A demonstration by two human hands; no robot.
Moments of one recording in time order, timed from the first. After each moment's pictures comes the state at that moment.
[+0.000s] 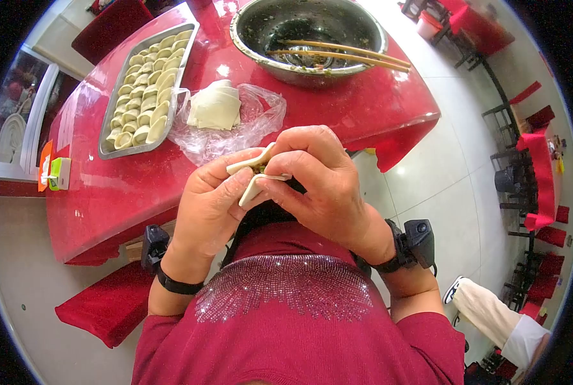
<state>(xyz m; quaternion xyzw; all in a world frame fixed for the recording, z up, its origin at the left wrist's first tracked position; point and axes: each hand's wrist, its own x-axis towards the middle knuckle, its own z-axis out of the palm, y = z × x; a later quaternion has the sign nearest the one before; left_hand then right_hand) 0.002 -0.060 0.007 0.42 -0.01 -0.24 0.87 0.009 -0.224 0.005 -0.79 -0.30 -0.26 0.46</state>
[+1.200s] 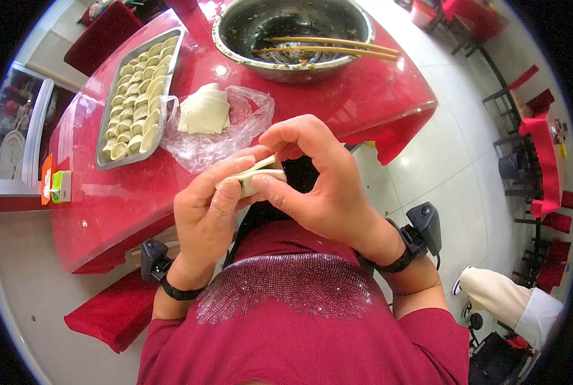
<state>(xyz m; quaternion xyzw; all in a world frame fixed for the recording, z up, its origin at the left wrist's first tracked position) -0.003 -0.072 0.006 0.58 -0.19 -0.07 0.79 0.006 -0.232 0.011 -0.74 -0.19 -0.13 0.64</state>
